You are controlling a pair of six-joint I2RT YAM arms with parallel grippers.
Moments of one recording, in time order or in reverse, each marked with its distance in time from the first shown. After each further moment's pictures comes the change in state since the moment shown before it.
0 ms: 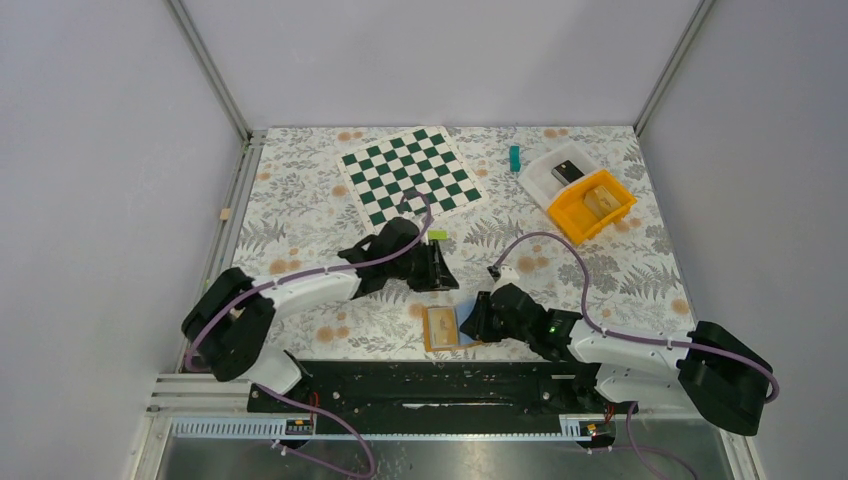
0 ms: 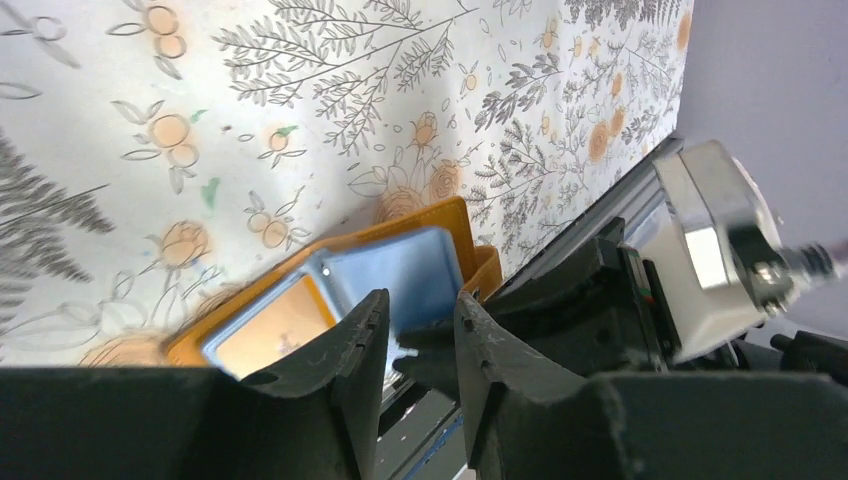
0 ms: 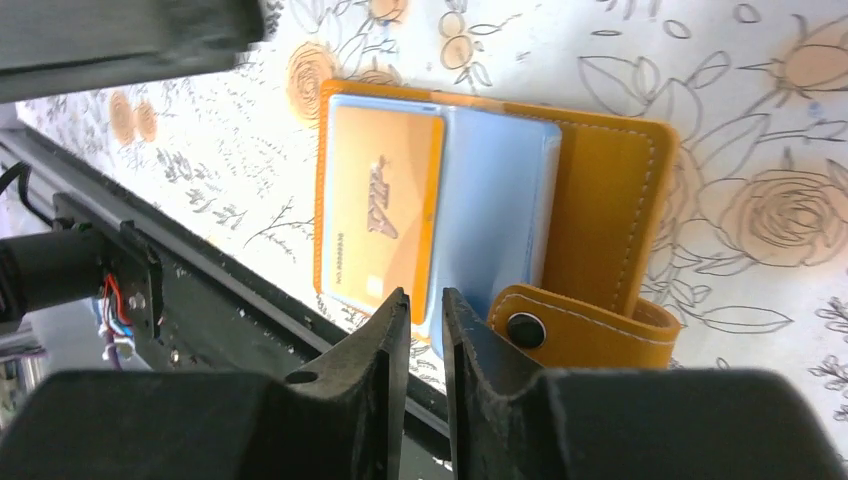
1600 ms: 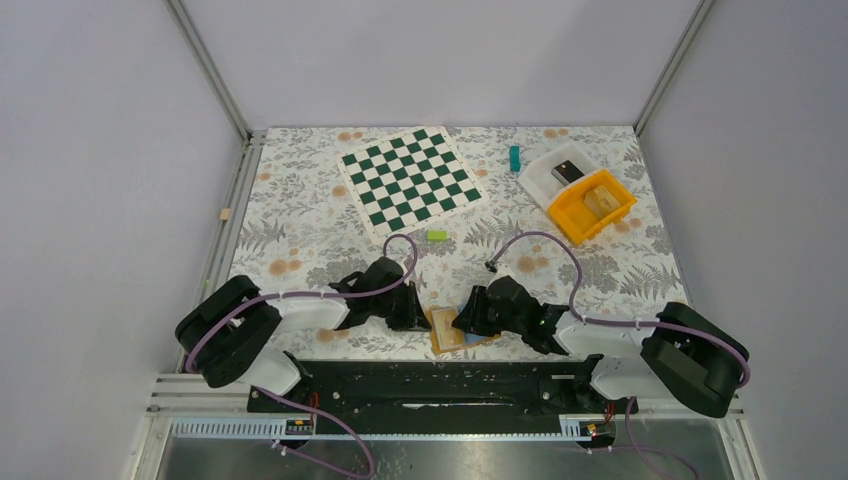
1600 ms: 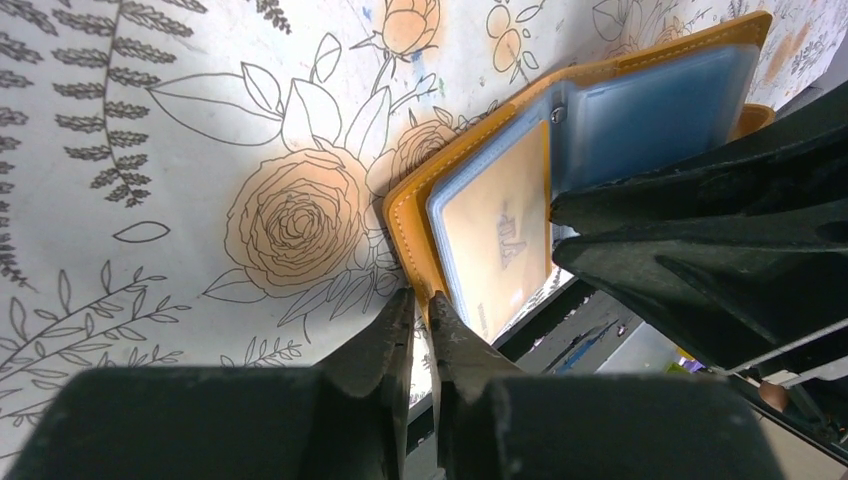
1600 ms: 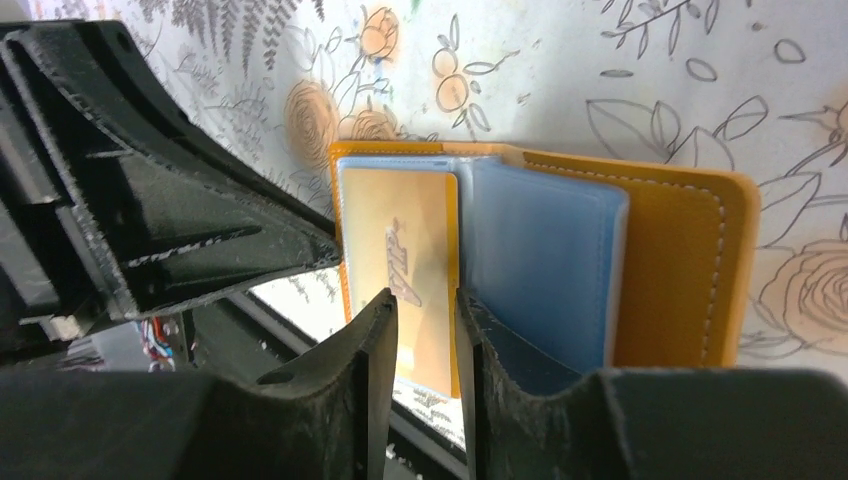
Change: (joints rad) left arm -0.007 -0.077 -0.332 0.090 -0.010 -0.028; right arm -0.079 0.191 -0.003 0.188 -0.082 0.050
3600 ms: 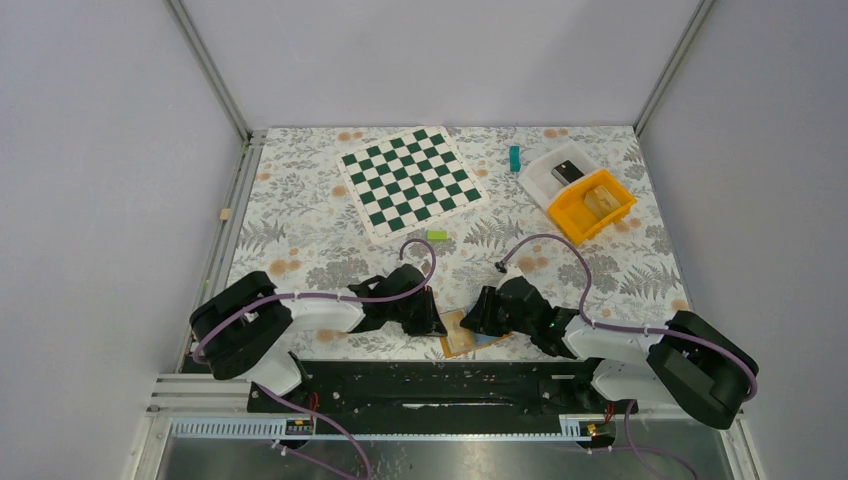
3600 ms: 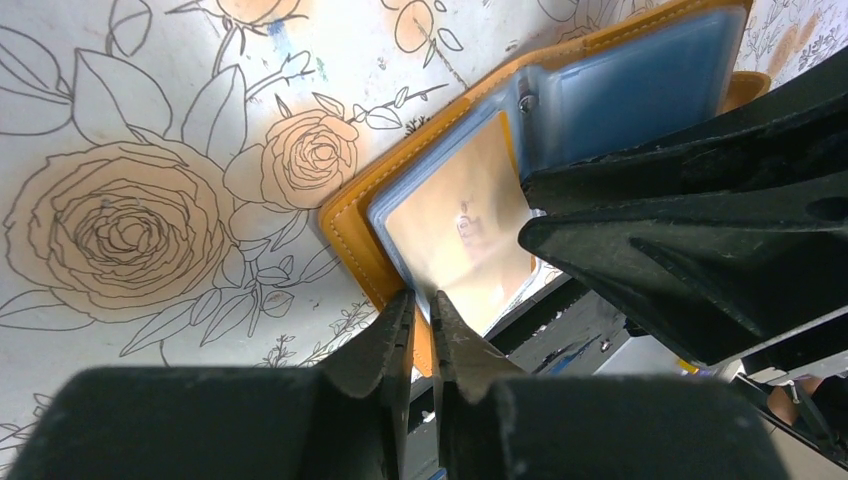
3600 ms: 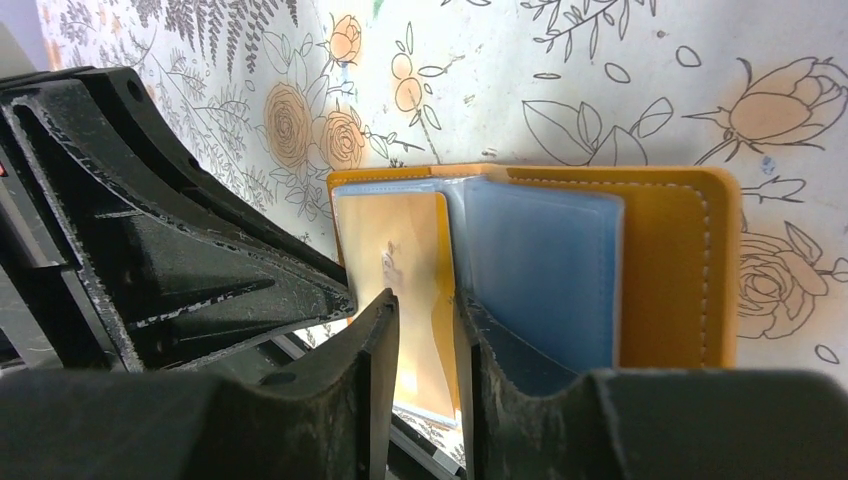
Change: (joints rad) left arm -0.151 0.060 0.086 -0.021 -0.117 -0.103; right arm -0.065 -0.079 -0.065 0.004 -0.051 -0.047
